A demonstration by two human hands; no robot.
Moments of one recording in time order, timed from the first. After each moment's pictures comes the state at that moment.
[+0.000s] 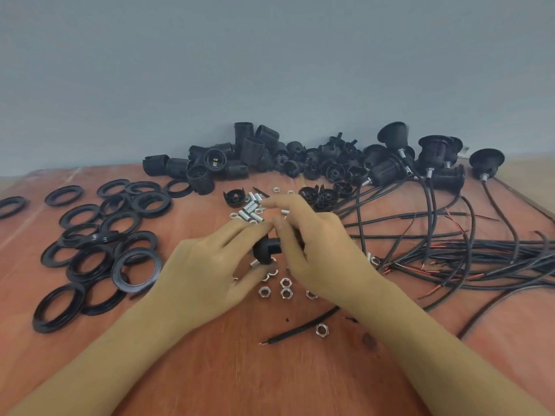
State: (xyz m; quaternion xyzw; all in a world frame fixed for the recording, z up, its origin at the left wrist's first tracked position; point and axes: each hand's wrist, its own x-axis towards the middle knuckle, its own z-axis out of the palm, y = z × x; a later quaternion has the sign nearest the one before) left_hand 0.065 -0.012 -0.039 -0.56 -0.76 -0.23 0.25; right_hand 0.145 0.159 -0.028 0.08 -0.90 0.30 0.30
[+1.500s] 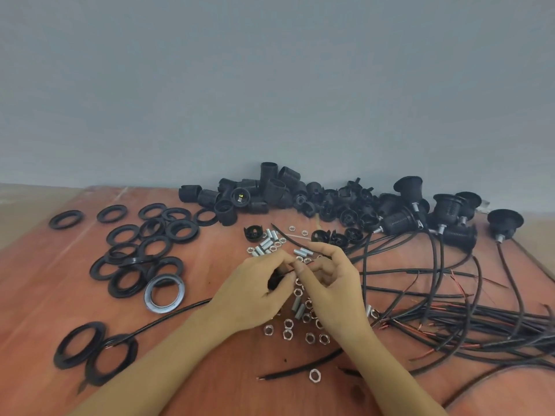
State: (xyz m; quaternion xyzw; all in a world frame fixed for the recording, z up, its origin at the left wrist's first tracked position) left_hand 0.057 0.035 -0.033 -0.46 -0.80 -0.39 0.02; right_hand 0.136 0.173 -0.048 -0.09 -0.72 0.63 0.27
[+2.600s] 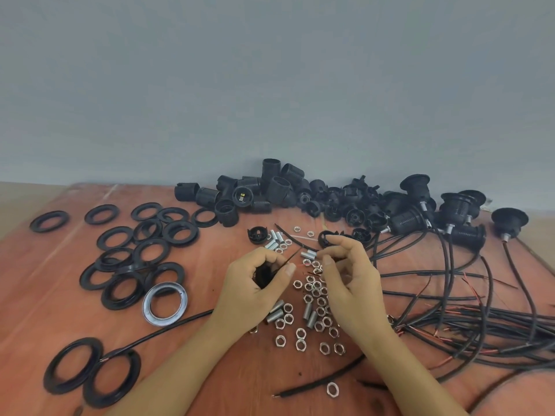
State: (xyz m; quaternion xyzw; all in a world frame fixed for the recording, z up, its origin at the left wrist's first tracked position) left_hand 0.045 0.031 -0.051 -0.33 -0.73 -0.60 0.04; right_hand 0.124 0.184 -0.051 -0.11 -0.80 0.50 0.33
